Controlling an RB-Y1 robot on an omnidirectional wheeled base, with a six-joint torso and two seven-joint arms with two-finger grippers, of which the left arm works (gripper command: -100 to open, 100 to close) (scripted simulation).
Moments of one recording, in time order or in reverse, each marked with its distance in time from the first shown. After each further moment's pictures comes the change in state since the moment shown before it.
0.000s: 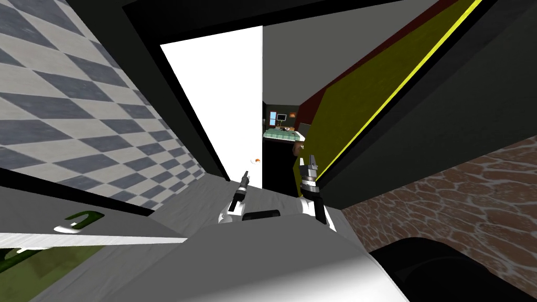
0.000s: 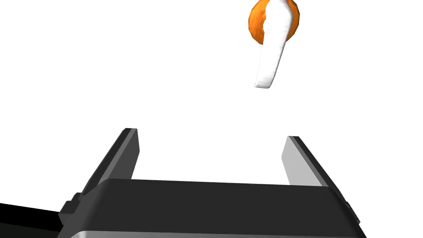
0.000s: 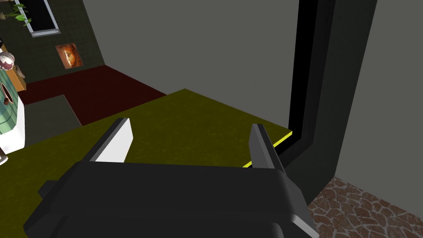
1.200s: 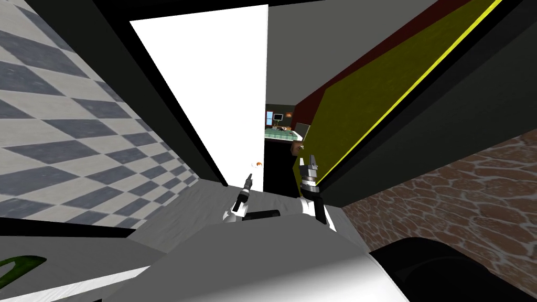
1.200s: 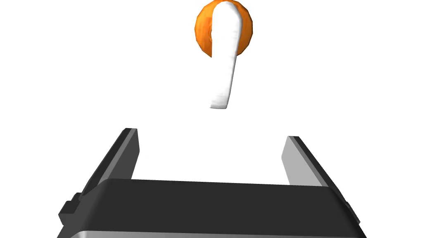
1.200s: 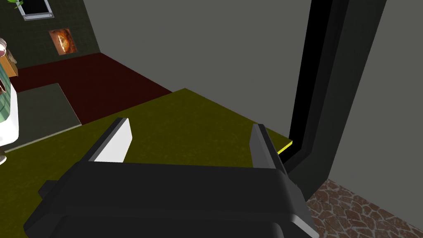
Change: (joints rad) arm -0.117 -0.039 -0.026 0.275 -0.008 -0.054 -0.002
